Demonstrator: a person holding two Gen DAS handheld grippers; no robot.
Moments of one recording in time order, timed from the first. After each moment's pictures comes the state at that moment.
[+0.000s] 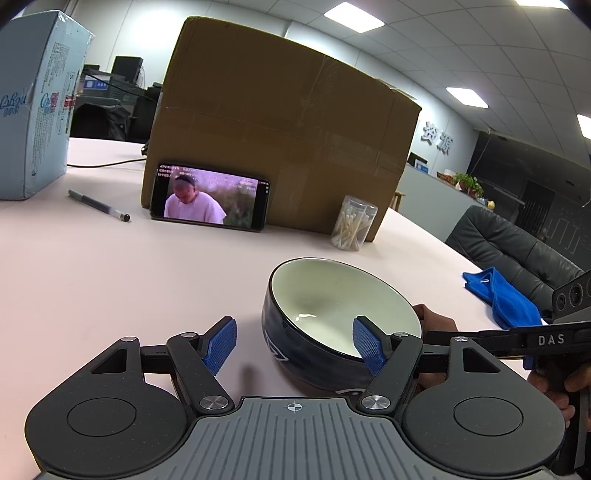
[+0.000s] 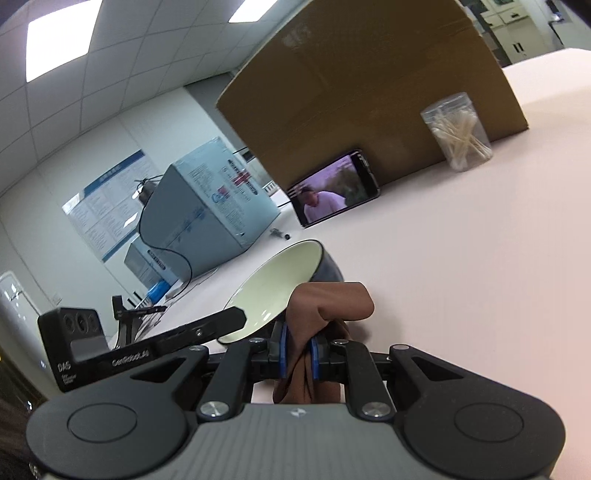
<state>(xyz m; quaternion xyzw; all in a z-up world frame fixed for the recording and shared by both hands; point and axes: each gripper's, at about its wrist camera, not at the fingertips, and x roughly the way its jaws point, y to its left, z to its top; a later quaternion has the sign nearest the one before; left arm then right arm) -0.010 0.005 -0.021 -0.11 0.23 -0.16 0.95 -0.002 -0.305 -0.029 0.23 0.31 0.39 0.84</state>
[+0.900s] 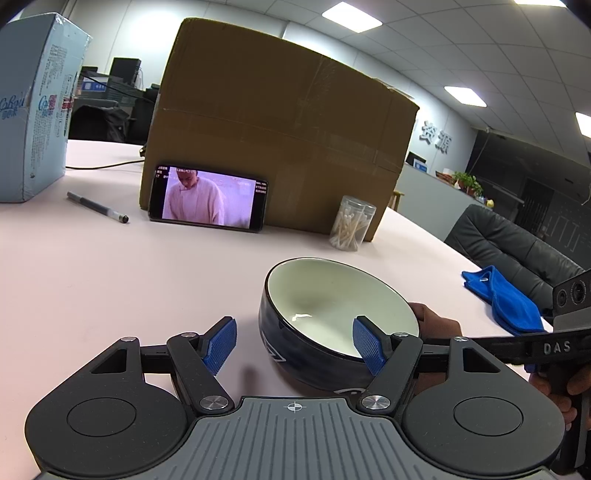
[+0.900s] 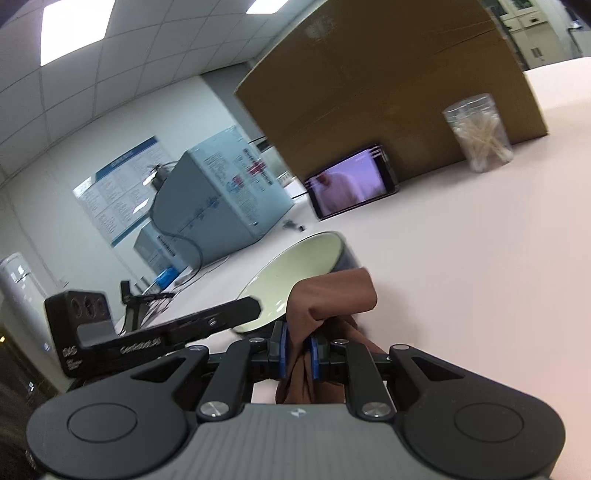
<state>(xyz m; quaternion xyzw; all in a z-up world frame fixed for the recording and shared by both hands) -0.012 0.003 -0.020 -0.11 0.23 -0.16 0.95 -0.008 -0.291 -0.025 0.19 0.31 0.43 0.83</state>
